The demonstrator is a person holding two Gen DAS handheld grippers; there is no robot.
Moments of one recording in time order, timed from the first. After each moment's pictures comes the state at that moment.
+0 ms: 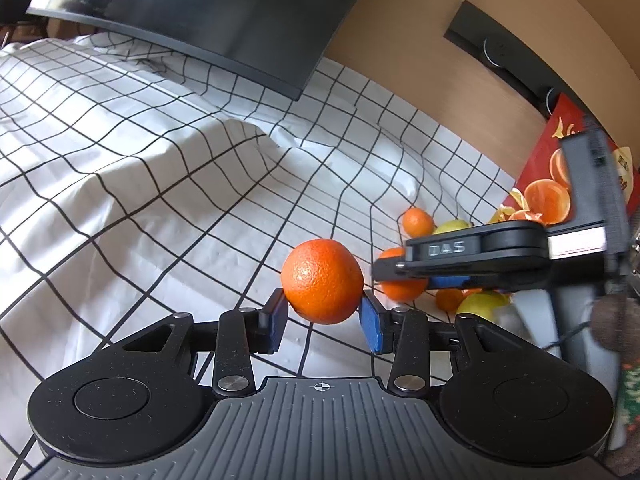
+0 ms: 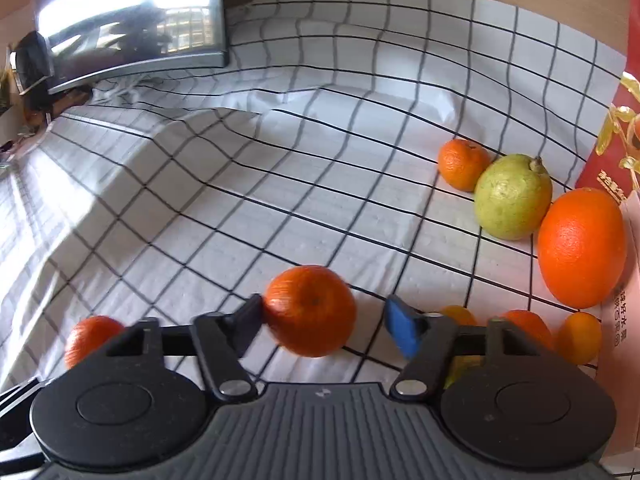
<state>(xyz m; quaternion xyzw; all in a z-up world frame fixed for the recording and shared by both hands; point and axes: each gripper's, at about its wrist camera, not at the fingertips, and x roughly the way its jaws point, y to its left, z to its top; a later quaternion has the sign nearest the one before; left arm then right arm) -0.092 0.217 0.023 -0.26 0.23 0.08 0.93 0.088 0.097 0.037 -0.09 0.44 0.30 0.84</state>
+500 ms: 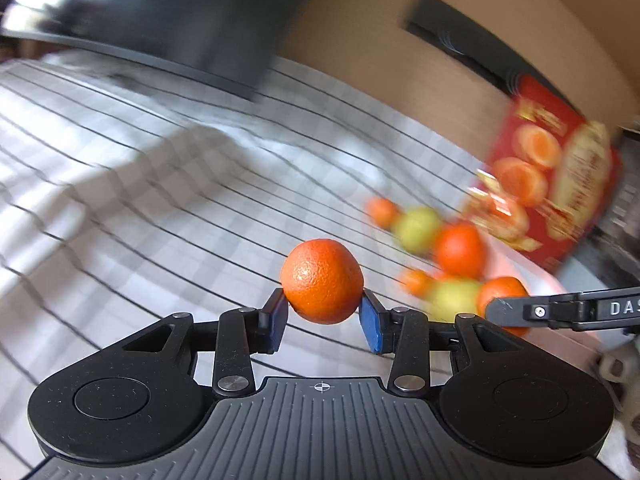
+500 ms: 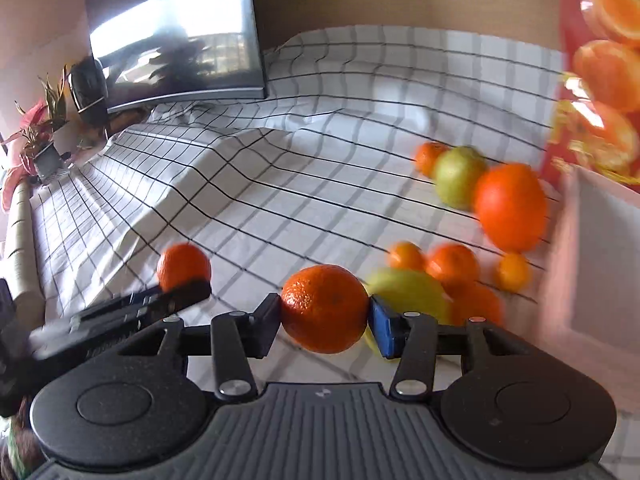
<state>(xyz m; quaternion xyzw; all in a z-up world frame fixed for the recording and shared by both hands) -0.094 0.181 0.031 -0.23 0.23 0.02 0.95 0.025 -0.014 0.087 -0.06 0.41 0.35 0.84</state>
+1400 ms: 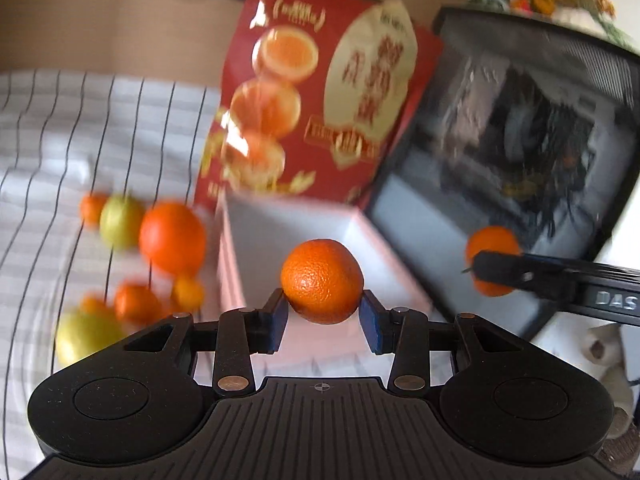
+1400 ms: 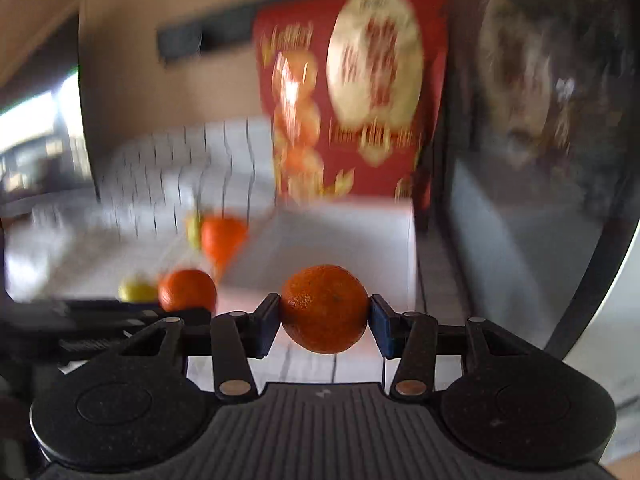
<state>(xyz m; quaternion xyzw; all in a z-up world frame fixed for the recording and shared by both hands) 0.024 -0.005 0.113 -0.13 0.29 -0.19 0.93 -0.016 -0.232 0.152 0.01 0.30 0.15 0.94</state>
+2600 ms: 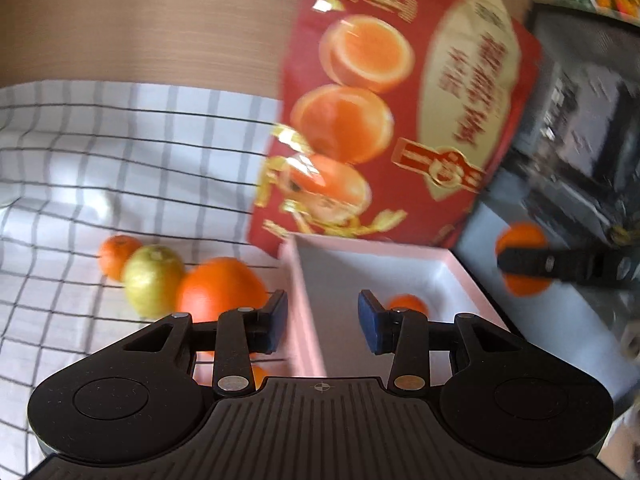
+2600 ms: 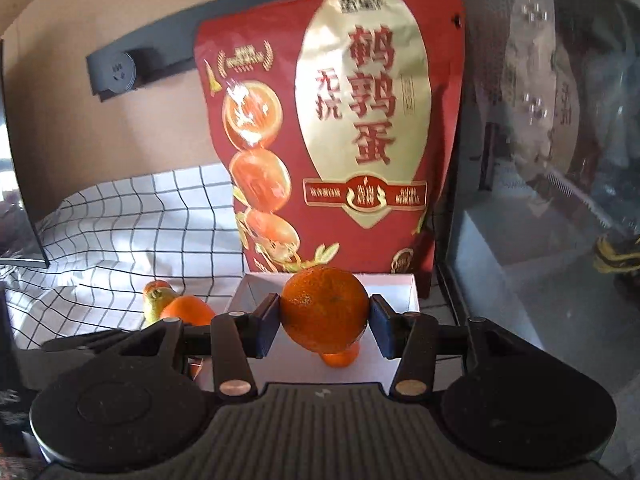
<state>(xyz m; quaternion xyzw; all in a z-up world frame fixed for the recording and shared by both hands) 0.117 0.011 0.092 -0.12 0.30 -0.11 0.94 0.110 -0.199 0.157 0.02 0.34 0.09 0.94</state>
